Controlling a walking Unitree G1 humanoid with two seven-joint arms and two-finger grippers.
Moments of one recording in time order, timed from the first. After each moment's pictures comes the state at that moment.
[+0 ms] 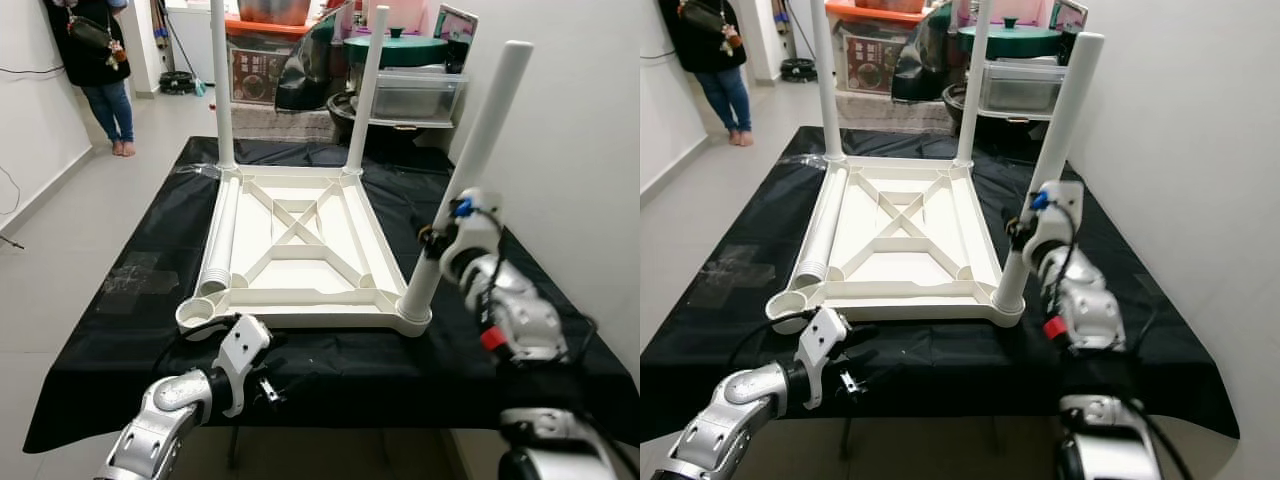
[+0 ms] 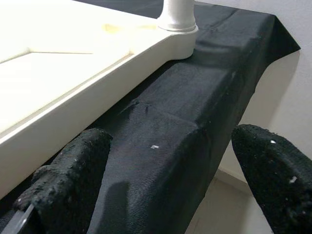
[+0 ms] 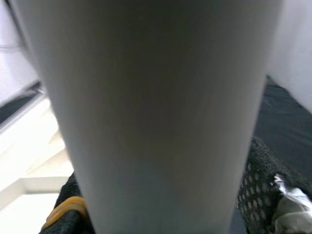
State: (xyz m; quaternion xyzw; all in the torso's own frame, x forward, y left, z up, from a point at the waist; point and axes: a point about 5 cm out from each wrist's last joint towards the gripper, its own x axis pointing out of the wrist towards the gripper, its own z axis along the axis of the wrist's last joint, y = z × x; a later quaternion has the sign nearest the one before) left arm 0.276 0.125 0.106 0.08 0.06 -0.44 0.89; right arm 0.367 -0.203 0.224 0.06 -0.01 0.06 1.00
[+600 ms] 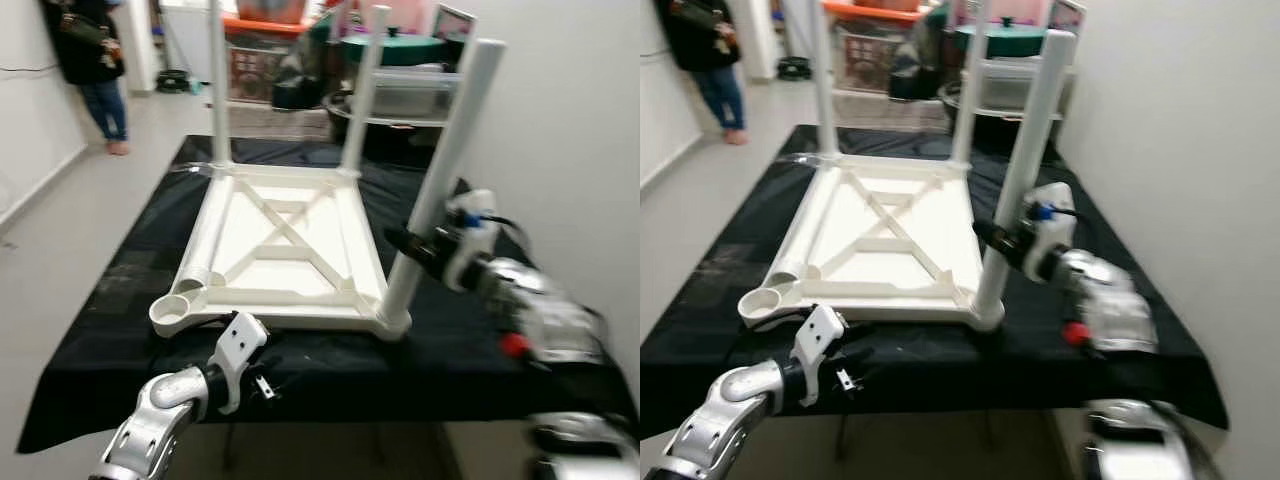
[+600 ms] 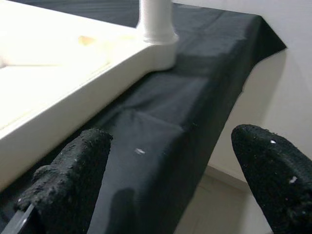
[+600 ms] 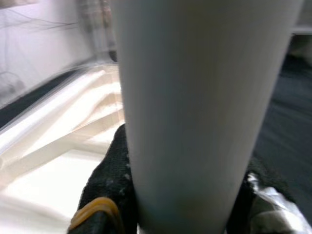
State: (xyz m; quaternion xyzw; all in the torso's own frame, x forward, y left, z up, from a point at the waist) left arm 0.276 0.125 0.107 0.08 0.06 -0.44 0.89; right arm 0.366 -0.186 0.210 0.05 0.03 0.08 1.00
